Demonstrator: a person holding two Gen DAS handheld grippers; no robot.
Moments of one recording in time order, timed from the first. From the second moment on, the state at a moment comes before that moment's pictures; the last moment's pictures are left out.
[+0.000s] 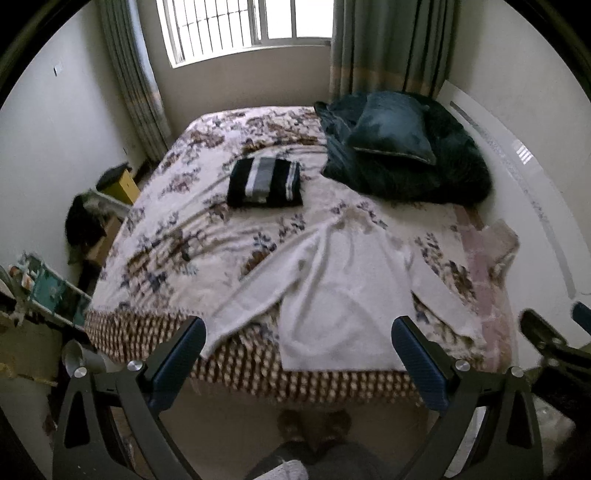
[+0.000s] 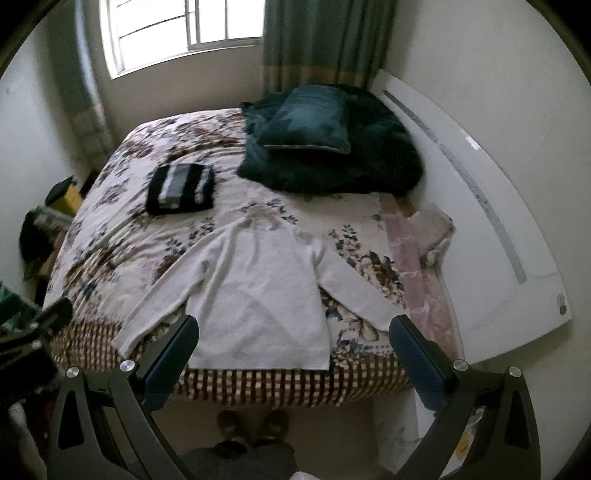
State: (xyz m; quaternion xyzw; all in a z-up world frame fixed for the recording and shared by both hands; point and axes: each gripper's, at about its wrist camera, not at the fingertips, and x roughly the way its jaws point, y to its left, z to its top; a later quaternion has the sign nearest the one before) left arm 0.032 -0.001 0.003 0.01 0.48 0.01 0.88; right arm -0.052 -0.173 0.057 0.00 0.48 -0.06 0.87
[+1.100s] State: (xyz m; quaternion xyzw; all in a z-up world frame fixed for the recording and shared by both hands) left arm 0.312 -0.184 -0.505 0.10 0.65 0.07 0.75; right arm 0.057 -0.608 -0.579 0.51 0.42 -0.41 0.63
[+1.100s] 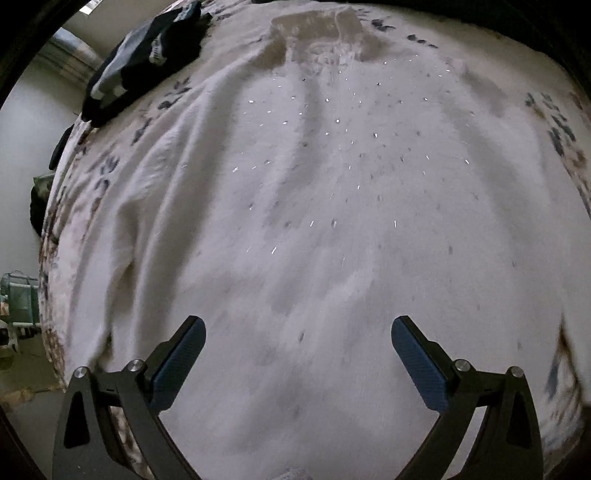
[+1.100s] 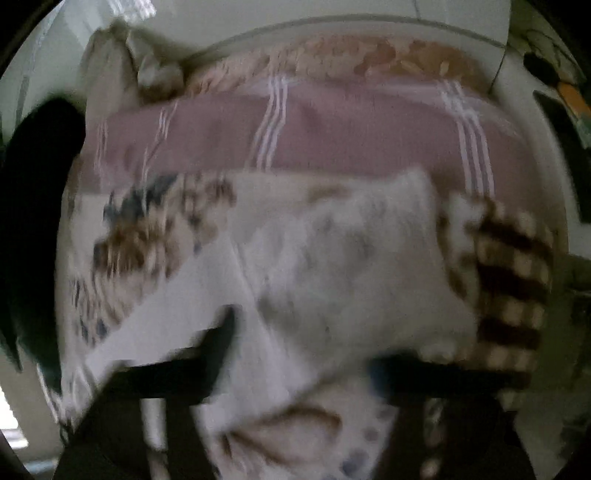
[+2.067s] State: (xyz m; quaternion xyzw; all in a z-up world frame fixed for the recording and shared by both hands) left arm 0.325 -0.005 -0.519 -0.01 0.62 0.15 0.77; right arm 0.413 -0.176 -0.423 0.09 0.51 -0.07 0.85
